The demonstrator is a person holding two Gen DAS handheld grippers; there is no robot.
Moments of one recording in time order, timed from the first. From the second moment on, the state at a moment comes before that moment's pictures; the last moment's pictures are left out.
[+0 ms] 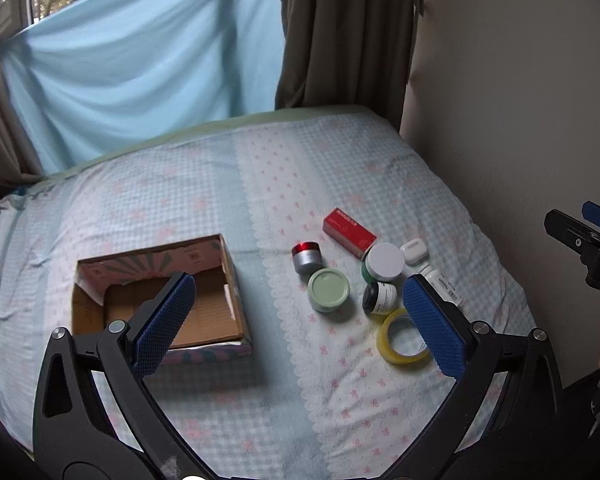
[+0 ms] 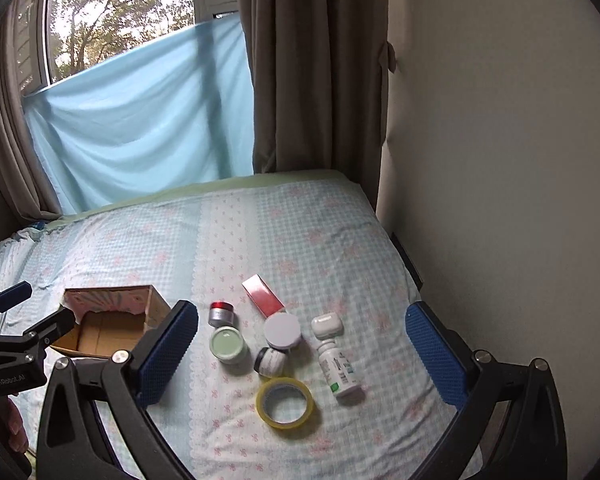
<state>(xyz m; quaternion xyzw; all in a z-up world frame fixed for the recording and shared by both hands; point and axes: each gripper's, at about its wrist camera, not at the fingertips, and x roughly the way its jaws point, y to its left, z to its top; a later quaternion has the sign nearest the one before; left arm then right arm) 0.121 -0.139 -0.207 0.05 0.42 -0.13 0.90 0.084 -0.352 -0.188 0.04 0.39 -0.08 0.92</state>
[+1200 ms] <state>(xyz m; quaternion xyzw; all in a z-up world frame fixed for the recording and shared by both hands) 0.233 -0.224 -0.499 0.13 0.50 -0.18 0.84 0.195 -0.385 -0.486 -0.07 0.61 0.00 0.79</state>
